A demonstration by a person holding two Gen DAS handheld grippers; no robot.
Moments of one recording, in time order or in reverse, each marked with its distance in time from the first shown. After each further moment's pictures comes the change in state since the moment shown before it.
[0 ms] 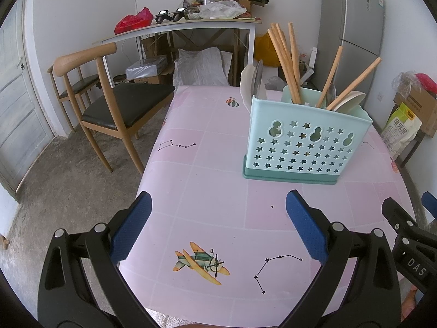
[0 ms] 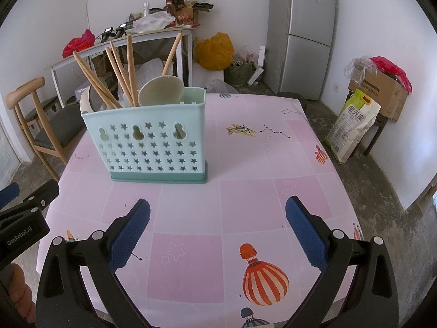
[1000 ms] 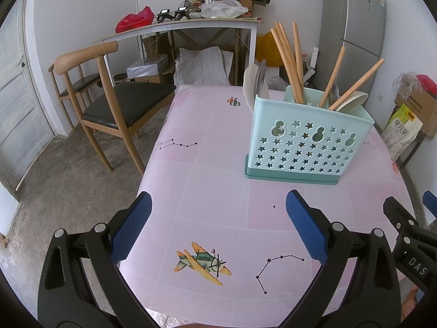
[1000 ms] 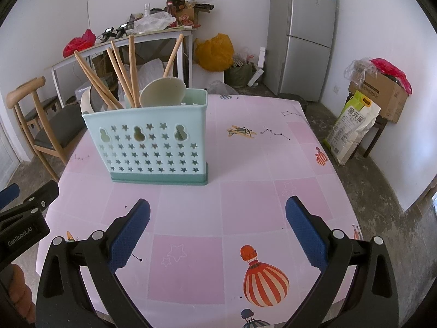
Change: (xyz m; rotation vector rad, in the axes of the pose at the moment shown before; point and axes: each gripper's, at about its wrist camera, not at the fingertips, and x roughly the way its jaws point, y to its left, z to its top) left arm 0.000 0.001 0.000 0.001 0.000 0.000; right arm 0.000 0.001 0.001 -0.001 -0.003 -0.001
